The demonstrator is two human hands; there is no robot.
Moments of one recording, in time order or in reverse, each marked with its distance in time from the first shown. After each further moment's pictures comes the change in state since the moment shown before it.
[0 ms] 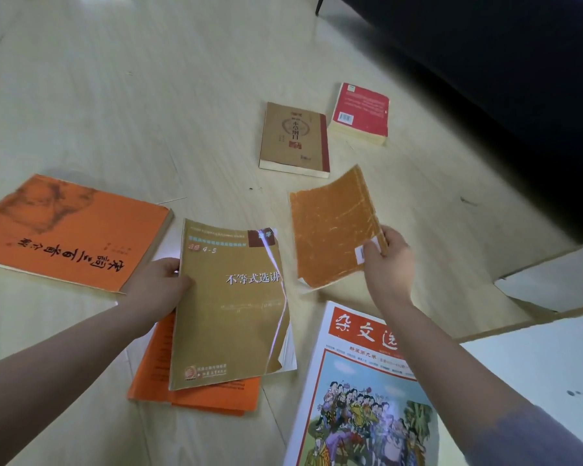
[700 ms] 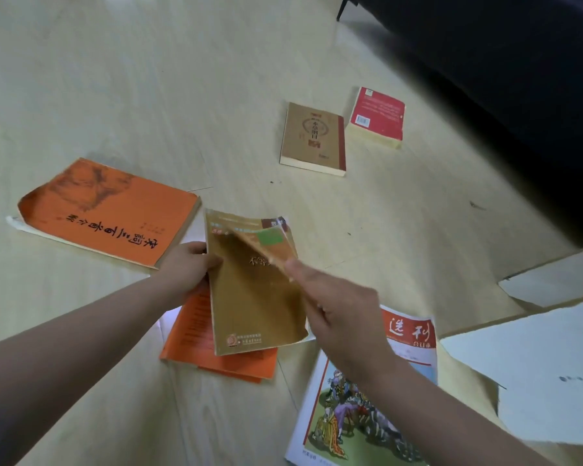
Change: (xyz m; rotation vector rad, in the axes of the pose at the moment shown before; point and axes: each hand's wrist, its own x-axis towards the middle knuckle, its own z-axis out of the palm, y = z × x) left_hand -0.011 -0.002 -0.005 -0.343 -0.100 -0.073; right_hand -0.121 -0.048 -0.013 -0.190 -0.311 -0.928
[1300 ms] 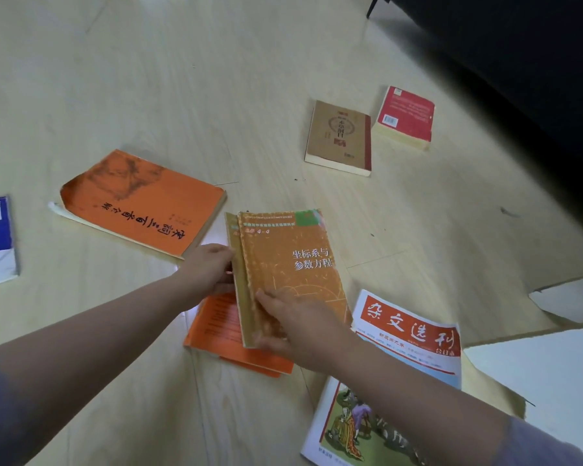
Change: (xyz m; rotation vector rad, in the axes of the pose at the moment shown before) left_hand -0.004 -0.012 -0.007 -0.016 -0.007 -0.051; right_hand 0.012 -0.014 0.057 -0.074 -0.803 0.003
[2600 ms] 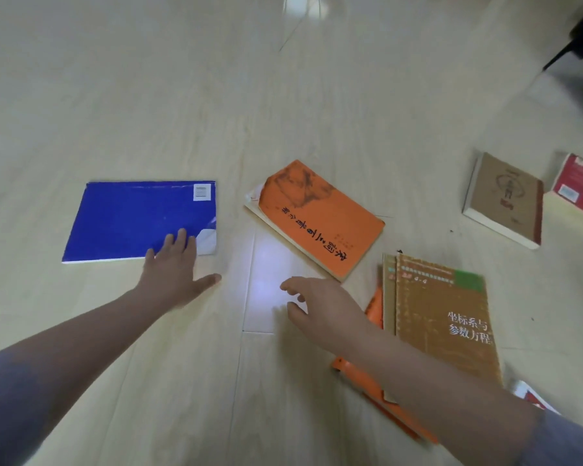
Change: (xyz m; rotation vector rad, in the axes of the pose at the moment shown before) left_hand -0.034 -0.099 -0.278 1.291 0.536 -0.018; right_hand 0.149 -0.155 0.012 0.121 -0.049 -0.107
